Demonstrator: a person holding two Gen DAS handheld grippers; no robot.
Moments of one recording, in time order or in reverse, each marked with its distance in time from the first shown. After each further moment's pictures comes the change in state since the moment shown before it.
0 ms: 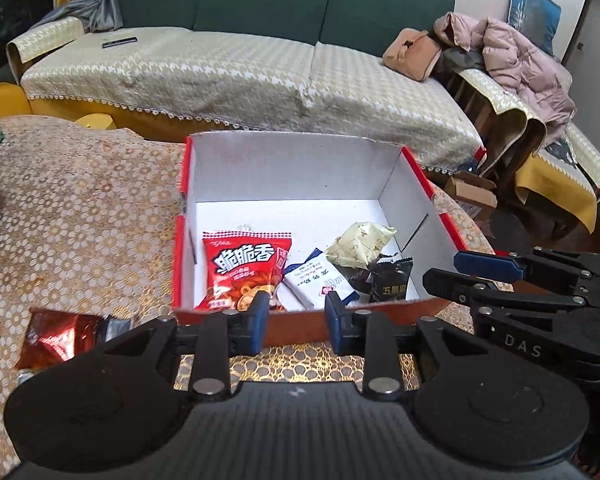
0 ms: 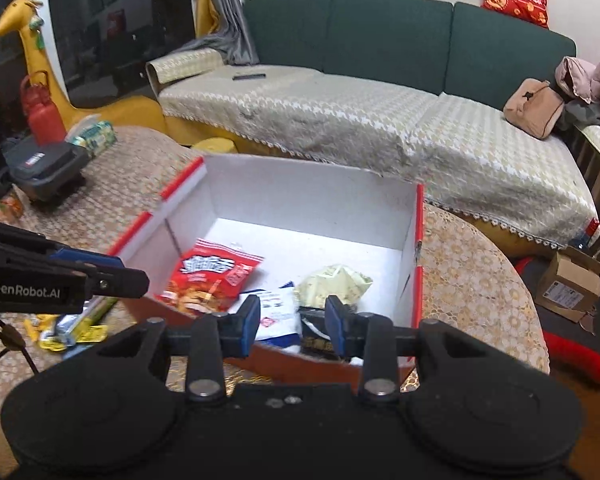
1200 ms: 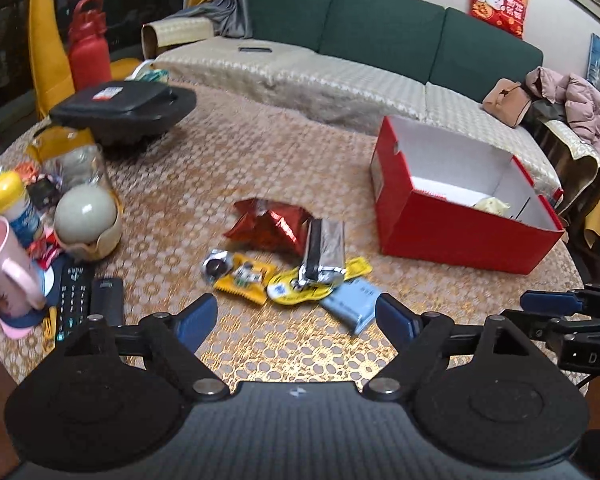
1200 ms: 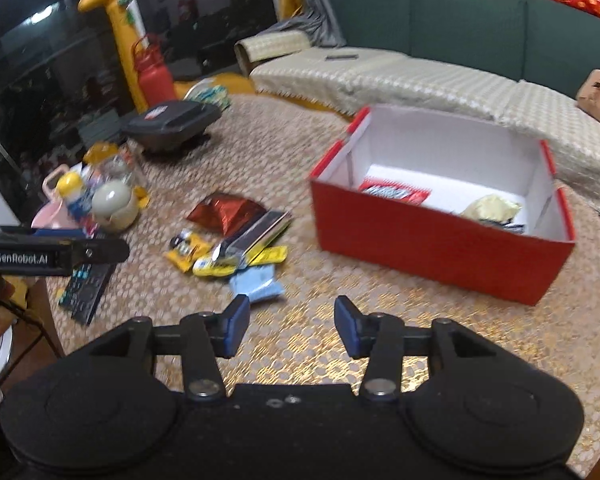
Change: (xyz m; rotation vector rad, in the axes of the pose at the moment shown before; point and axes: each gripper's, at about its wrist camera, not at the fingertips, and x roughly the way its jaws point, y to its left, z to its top) left arm -0.119 0.126 -0.145 -0.177 -0.111 0.229; right arm -0.038 0.132 -0.070 -0.058 0.076 0.215
